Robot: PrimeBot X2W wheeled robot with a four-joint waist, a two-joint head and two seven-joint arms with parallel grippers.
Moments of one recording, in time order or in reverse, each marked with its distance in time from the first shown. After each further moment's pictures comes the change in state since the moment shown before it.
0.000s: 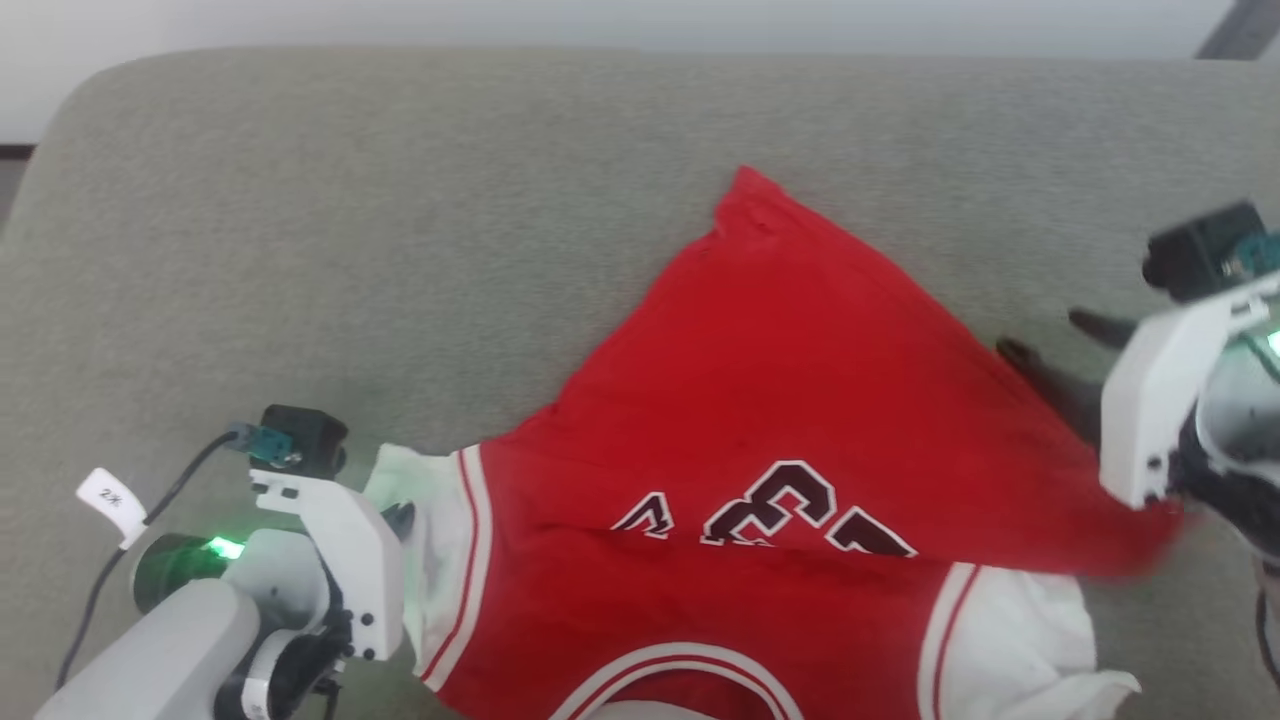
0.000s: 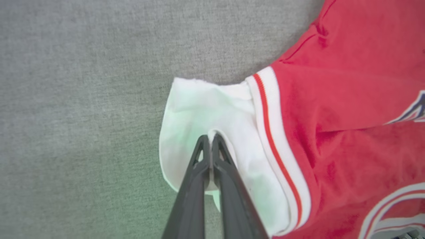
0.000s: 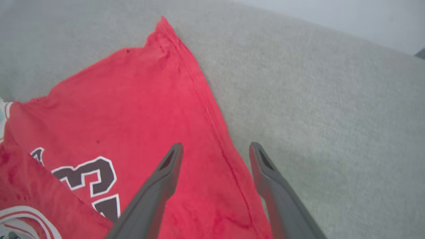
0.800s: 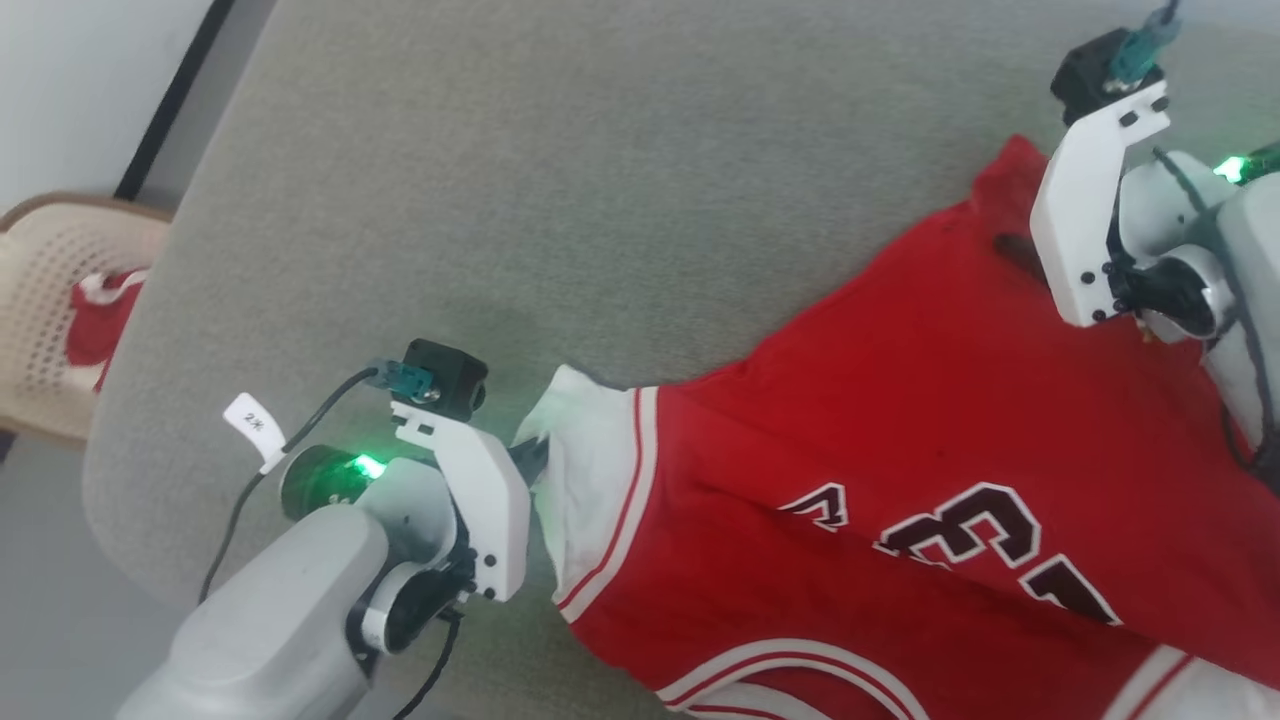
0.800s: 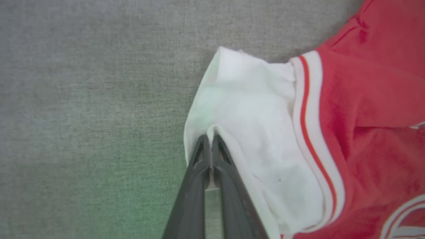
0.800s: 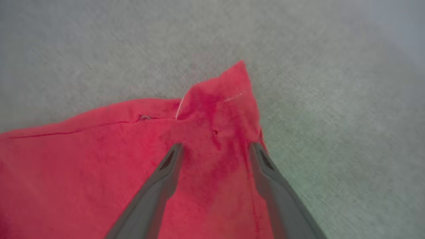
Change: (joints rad) left arm -0.176 -0.209 -0.090 0.158 0.039 -0.128 -0.048; right arm -0.606 0.018 0.431 0.654 0.009 0.000 0.022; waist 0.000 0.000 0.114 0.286
